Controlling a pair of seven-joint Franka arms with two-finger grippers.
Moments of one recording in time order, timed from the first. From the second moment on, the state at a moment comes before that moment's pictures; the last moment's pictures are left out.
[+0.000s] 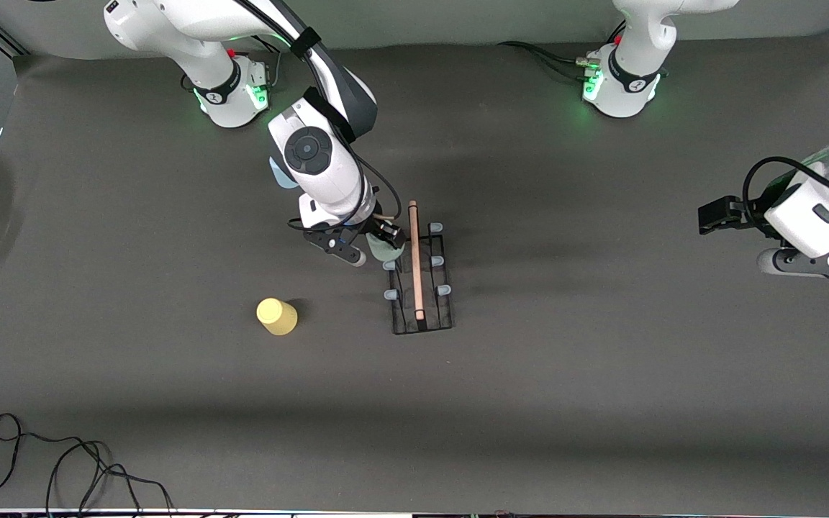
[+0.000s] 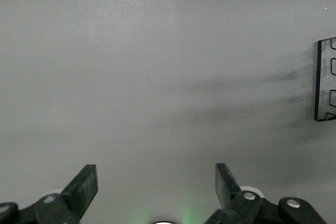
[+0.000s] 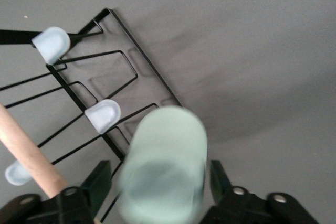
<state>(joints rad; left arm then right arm) -0.04 0.18 -0.08 -1.42 0.00 1.46 -0.04 0.69 0.36 0.01 -1.90 0.19 2.34 1.12</state>
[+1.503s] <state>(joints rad) -0.02 0.18 -0.07 -1.42 0.00 1.47 -0.04 0.49 0.53 -0.28 -1.81 0.35 2.31 0.28</state>
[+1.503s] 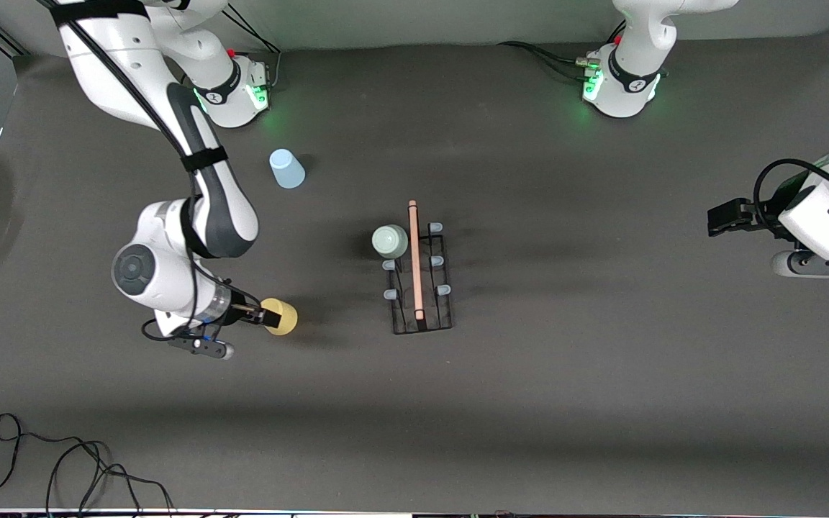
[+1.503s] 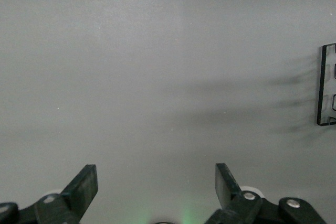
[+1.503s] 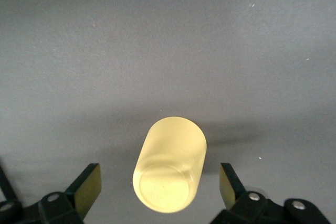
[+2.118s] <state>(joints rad) -0.02 0.18 -0.07 -1.42 0.00 1.47 -0.04 0.49 0.61 -0.26 -1.81 0.40 2.35 0.28</state>
